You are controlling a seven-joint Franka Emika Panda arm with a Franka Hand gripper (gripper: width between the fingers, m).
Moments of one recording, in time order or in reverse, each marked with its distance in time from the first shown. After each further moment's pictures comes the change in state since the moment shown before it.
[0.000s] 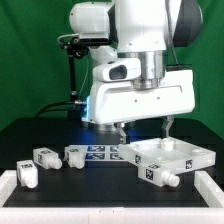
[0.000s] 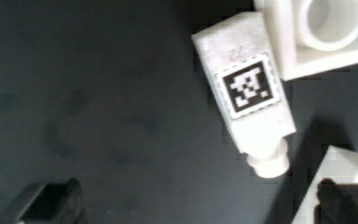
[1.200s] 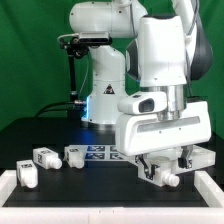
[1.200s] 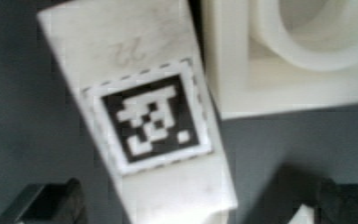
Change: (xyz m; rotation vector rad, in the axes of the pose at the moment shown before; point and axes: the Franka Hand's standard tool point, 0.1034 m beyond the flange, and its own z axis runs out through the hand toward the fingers) arm 0.008 -0.039 0.073 -0.033 0.108 -0.158
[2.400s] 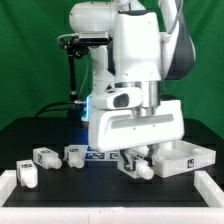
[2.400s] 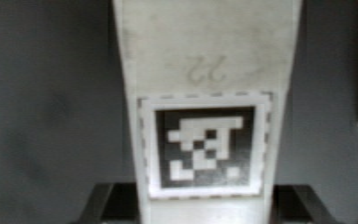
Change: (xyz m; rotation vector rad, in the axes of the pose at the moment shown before) arm -0.021 0.048 -0.018 -0.031 -0.002 -0.054
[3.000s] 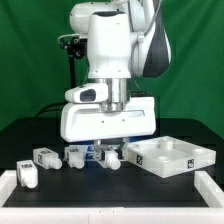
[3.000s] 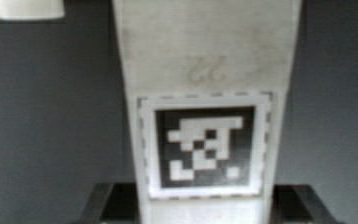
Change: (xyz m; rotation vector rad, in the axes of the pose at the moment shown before) arm -0.065 0.022 -0.009 -0.020 -0.039 0.123
